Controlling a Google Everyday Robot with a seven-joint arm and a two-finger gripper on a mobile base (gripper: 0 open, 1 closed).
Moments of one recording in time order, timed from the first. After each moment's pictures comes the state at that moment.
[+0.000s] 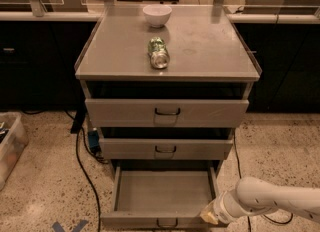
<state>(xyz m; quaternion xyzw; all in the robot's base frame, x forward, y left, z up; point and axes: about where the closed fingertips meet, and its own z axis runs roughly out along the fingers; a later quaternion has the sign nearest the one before) 0.428 -0.186 0.361 -0.42 0.87 0.19 0.15</state>
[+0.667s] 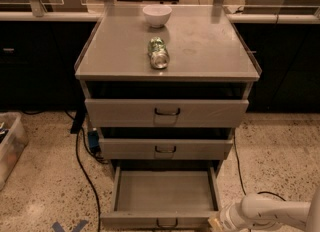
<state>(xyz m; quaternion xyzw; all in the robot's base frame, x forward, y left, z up) 0.431 -0.233 0.276 -0.33 0.91 0.16 0.17</state>
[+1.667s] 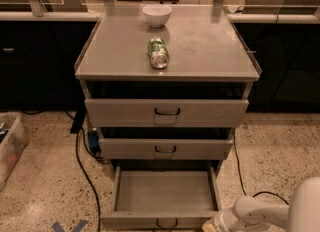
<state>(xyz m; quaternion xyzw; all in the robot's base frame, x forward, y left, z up) 0.426 -0.218 0.208 -0.34 0.91 0.22 0.13</state>
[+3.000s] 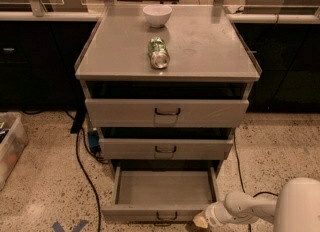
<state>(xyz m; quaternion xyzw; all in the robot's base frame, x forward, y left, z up) 0.463 -0.187 0.183 -0.35 0.89 0.23 0.16</state>
